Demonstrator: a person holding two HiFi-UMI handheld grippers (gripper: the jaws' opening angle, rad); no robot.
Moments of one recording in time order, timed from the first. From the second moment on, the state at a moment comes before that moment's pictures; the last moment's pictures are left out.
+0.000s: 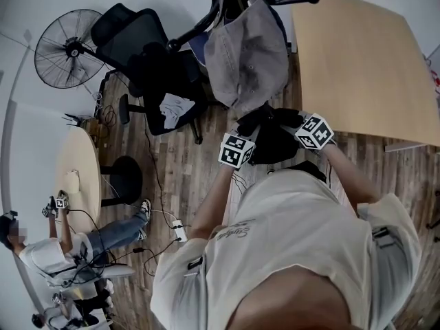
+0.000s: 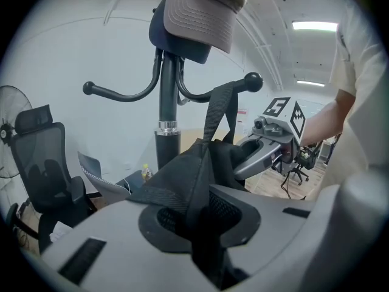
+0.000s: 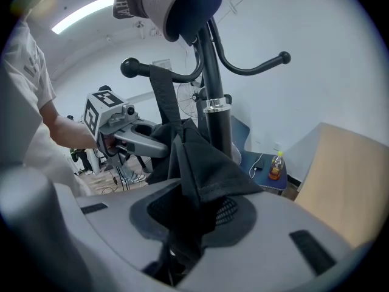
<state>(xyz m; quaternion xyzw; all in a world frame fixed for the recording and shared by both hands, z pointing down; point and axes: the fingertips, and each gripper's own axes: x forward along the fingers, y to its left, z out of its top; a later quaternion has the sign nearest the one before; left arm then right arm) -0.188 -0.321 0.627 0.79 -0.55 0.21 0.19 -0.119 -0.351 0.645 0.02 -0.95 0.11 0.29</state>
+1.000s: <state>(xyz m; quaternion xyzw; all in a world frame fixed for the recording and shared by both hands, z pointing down) -0.203 -0.256 0.568 0.65 -0.71 0.11 0.24 -0.023 -0.350 0.539 0.03 -0.98 0.08 0.18</state>
